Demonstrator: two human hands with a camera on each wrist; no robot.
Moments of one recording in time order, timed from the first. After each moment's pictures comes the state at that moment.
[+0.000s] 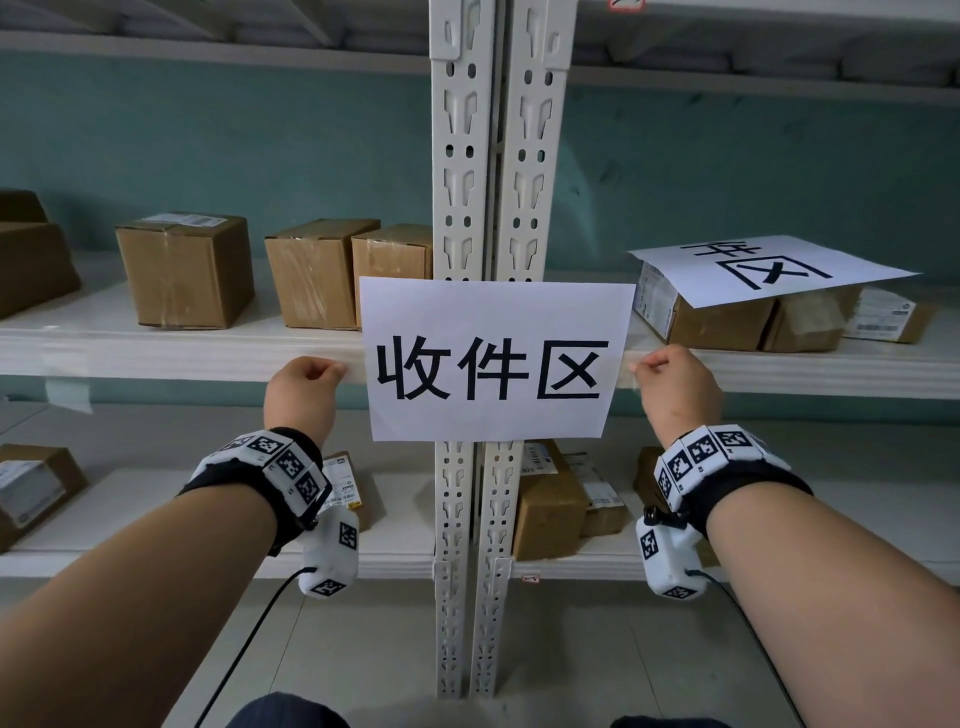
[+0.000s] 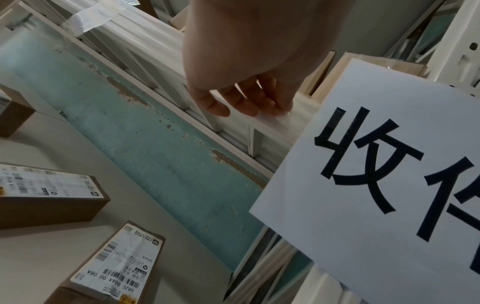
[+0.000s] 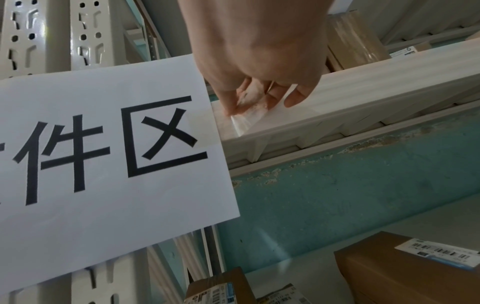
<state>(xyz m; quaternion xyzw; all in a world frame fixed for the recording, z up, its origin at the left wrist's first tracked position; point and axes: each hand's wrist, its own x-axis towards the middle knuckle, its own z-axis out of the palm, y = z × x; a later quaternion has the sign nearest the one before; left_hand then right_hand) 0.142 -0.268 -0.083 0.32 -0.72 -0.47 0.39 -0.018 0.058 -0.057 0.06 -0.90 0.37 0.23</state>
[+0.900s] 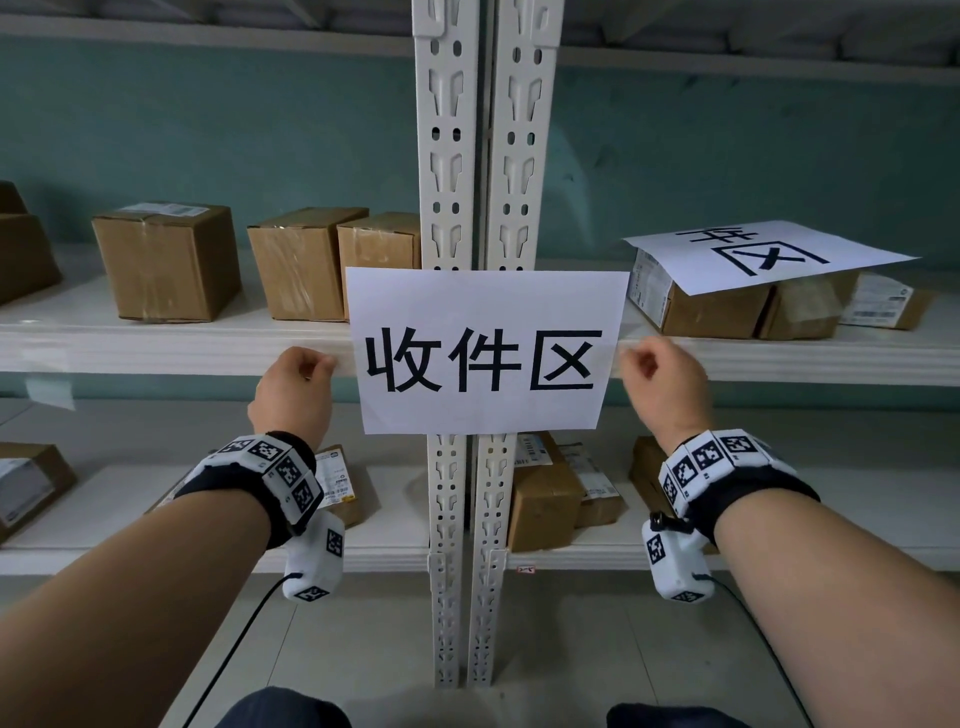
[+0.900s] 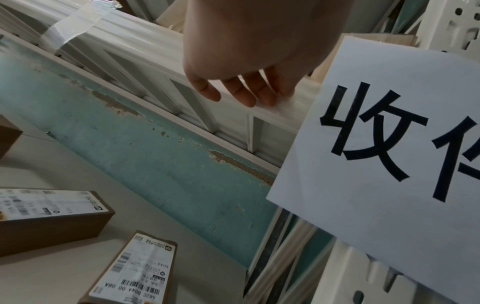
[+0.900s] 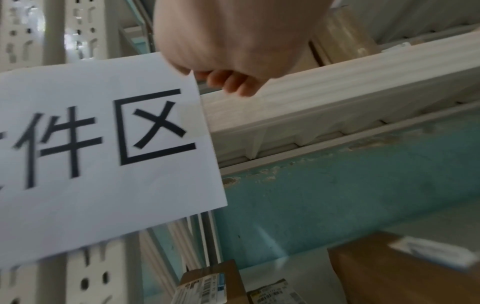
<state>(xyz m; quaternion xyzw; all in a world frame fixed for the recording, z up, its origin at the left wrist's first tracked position) 0.142 -0.266 -0.091 0.33 -0.78 -0.36 0.40 -0.008 0.066 -0.063 0.21 -0.87 0.38 0.25</state>
